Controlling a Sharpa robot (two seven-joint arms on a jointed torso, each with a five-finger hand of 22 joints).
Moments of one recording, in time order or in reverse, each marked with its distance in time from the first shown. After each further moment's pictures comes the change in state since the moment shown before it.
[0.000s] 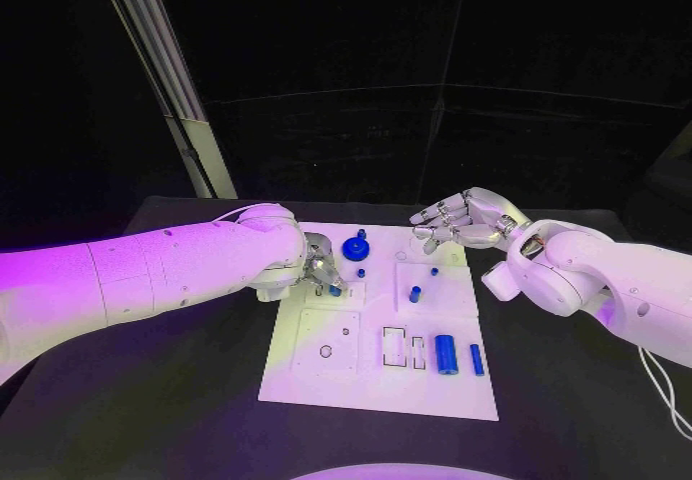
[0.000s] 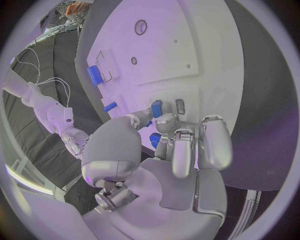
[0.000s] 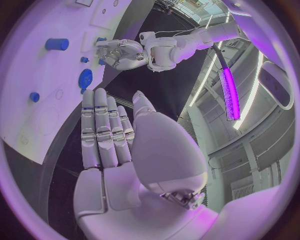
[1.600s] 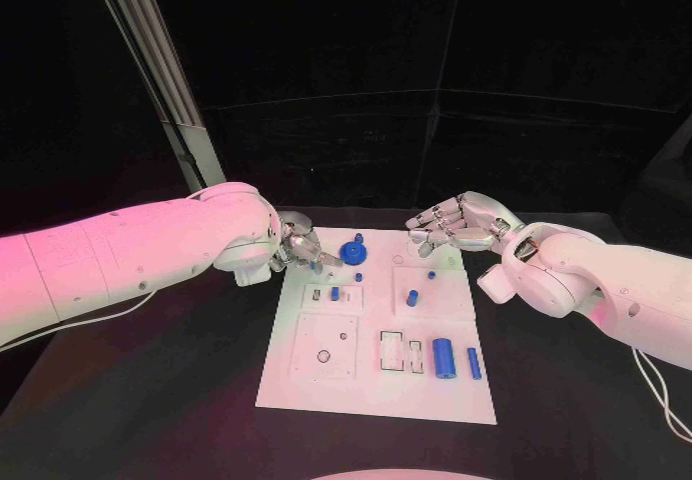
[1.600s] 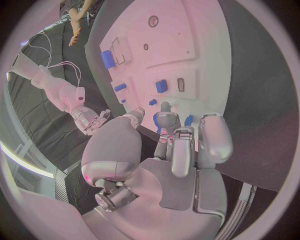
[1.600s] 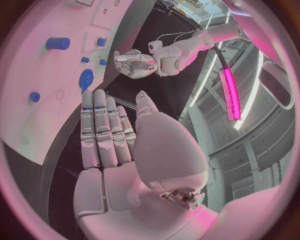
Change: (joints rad) left arm 0.052 -0.096 0.058 0.027 0.095 0.000 0.048; left_hand -0.053 -0.023 -0.376 0.137 0.000 -0.016 0.017 -0.047 -0.025 -0.038 0.013 -0.032 -0.080 -0.004 -0.004 0.000 0.000 0.000 -0.015 0.004 -0.052 -0.065; right arm 0.000 0.010 0.000 -0.017 -0.001 0.009 -0.001; right_hand -0.042 0.000 -0.037 0.007 0.021 -0.004 0.004 0.000 0.001 -0.007 0.007 0.004 0.002 -0.027 0.012 -0.004 -0.011 0.000 -0.009 0.016 -0.032 -0.020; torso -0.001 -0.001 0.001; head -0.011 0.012
